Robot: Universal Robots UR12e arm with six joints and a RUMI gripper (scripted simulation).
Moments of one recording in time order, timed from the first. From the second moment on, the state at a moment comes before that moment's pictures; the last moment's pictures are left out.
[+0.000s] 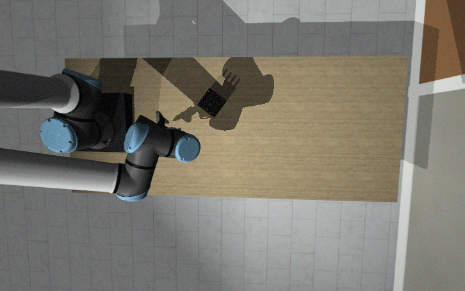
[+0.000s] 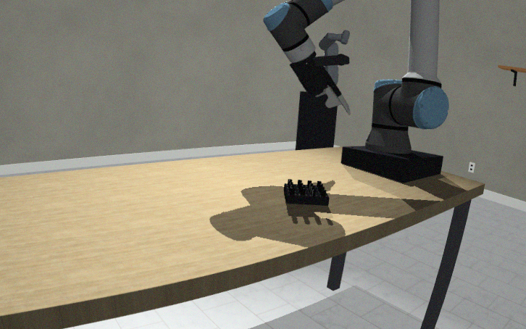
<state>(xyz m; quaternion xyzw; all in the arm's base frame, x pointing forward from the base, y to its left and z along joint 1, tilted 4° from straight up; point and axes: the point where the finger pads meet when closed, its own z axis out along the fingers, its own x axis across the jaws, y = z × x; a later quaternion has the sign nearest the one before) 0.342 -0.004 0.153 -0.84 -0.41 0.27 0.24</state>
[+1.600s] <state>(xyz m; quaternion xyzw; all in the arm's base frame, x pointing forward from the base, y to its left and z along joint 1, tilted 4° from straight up) 0.388 0.006 0.105 -0.92 -0.28 0.26 0.14</state>
